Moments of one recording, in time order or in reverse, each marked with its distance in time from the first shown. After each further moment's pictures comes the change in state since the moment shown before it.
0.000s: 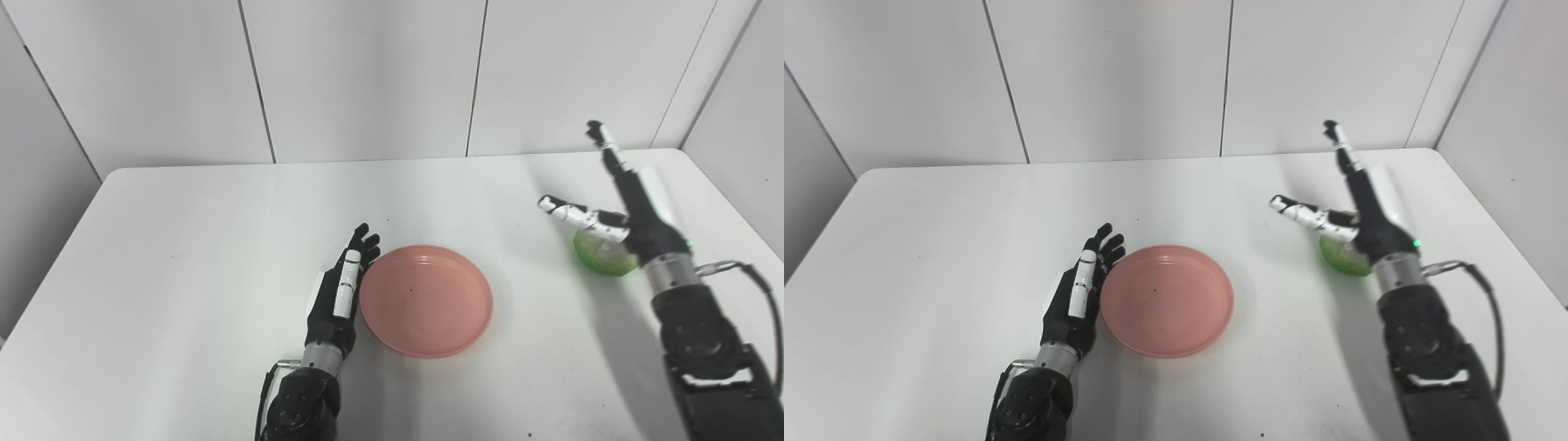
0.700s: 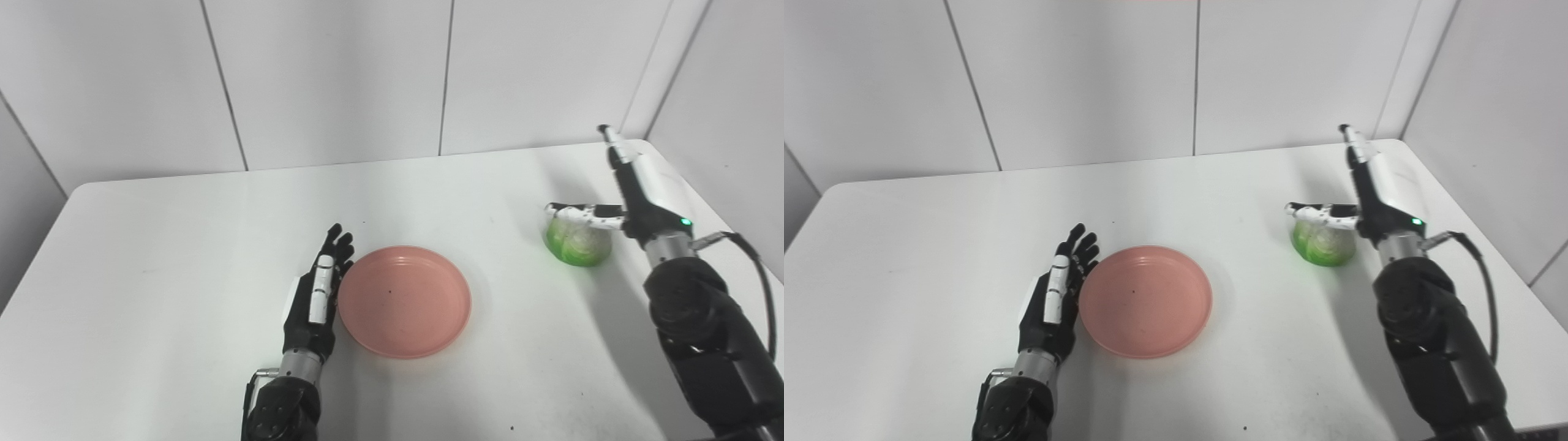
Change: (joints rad) left arm -0.009 0.016 0.037 0.047 -0.061 -0.079 -0.065; right arm -0.024 -0.080 0.114 0.091 -0.286 0.126 0.022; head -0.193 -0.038
